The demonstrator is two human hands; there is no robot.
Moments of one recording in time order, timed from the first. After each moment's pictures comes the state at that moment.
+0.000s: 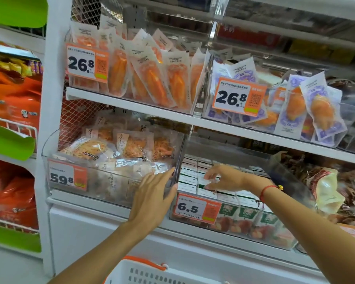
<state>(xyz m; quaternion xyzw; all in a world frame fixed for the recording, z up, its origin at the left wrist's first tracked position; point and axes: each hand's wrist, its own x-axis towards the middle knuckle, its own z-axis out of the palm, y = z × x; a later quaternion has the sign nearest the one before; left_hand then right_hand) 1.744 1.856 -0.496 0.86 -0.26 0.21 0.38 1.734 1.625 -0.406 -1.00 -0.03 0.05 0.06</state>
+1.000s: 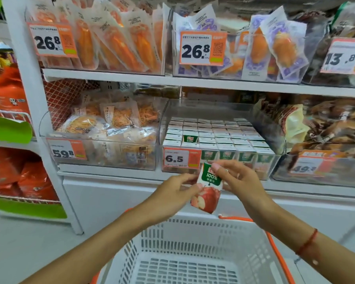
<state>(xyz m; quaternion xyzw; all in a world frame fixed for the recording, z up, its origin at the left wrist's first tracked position) 1.610 1.854 -0.464 0.77 -0.33 -0.22 0.50 1.544 1.687 -0.467 -0.73 0.13 -0.20 0.65</state>
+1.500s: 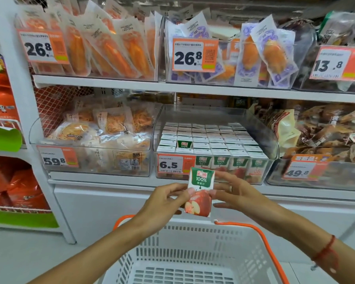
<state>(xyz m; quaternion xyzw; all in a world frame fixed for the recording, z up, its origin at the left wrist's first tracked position) 1.611 1.859 -0.482 0.73 -0.29 -0.21 0.58 1.525 1.671 -0.456 -0.79 0.09 -0.01 0.61</state>
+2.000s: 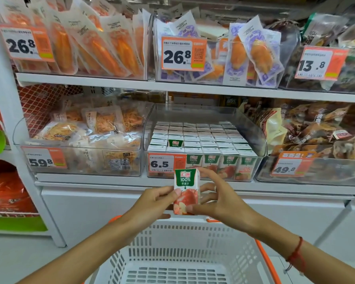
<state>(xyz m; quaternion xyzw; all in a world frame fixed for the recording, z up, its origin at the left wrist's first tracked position) 1.611 1.861 -0.481 0.72 -0.25 -0.28 0.57 1.523 1.688 -0.468 -0.85 0.08 -0.08 0.52</state>
